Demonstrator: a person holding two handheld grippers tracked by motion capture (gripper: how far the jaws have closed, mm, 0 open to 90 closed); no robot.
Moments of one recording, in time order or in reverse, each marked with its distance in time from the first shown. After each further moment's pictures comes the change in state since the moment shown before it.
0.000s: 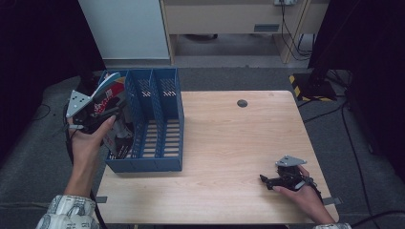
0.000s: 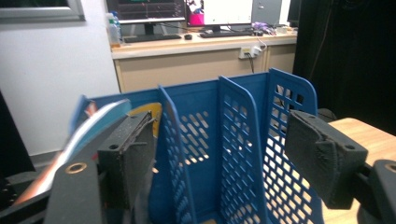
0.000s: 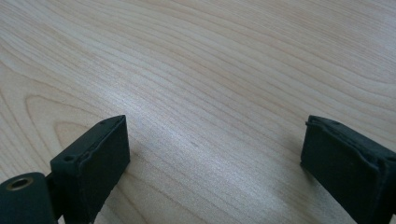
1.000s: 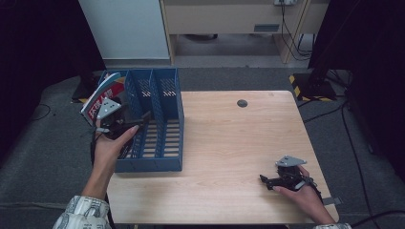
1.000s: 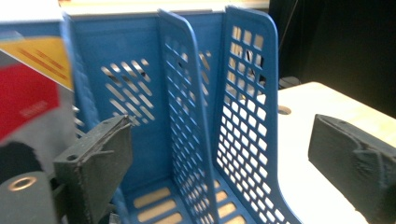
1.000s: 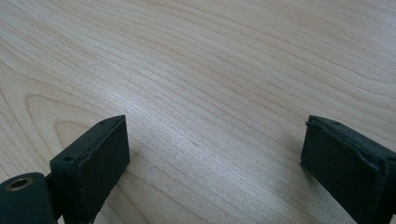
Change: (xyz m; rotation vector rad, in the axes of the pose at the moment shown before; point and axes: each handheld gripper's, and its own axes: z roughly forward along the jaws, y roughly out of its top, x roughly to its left) left arm -0.037 -0.034 0.036 0.142 -0.126 -0.036; right arm 0.000 0.000 0.000 0.001 0.002 -0.003
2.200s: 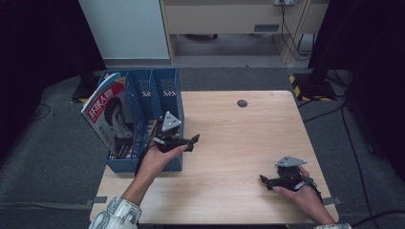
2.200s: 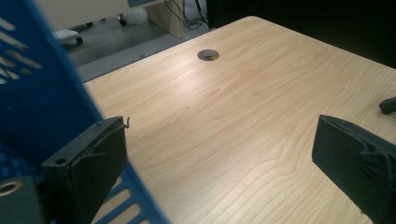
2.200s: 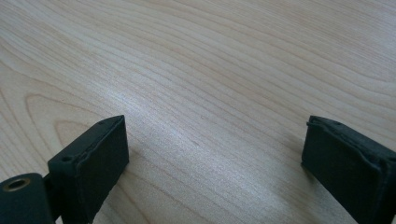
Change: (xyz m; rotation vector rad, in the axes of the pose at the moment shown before) left arm -0.120 -0.028 0.072 0.213 -0.181 0.135; right arm 0.001 0.000 0.000 0.001 -0.003 0.005
